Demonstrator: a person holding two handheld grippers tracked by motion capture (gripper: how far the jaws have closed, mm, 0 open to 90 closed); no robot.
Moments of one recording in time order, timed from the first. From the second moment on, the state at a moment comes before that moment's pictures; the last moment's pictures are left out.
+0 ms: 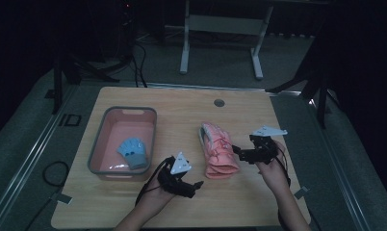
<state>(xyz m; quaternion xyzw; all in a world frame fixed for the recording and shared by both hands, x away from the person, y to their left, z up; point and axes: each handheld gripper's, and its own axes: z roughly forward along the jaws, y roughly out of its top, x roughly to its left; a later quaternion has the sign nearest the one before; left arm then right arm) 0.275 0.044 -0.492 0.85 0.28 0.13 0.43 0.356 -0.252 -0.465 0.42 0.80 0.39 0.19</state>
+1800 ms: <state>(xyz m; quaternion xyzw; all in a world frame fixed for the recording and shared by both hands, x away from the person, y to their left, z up) 0.393 -0.005 -0.528 0.81 0.44 -0.03 0.39 0.399 -0.222 -0.529 0.50 0.79 0.37 0.00</state>
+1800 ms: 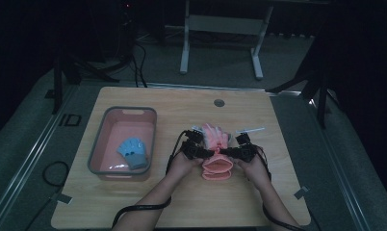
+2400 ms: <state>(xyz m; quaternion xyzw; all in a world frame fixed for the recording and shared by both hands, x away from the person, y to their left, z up) 0.383 0.020 -0.468 0.82 0.42 0.00 0.39 0.385 -0.202 -0.478 0.48 0.78 0.41 0.03</state>
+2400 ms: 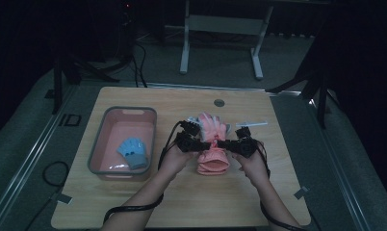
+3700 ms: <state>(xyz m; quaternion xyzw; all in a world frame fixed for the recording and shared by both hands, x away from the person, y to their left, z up) 0.359 0.155 -0.398 0.80 0.45 0.05 0.39 0.386 -0.070 -0.416 0.41 0.79 0.45 0.02</state>
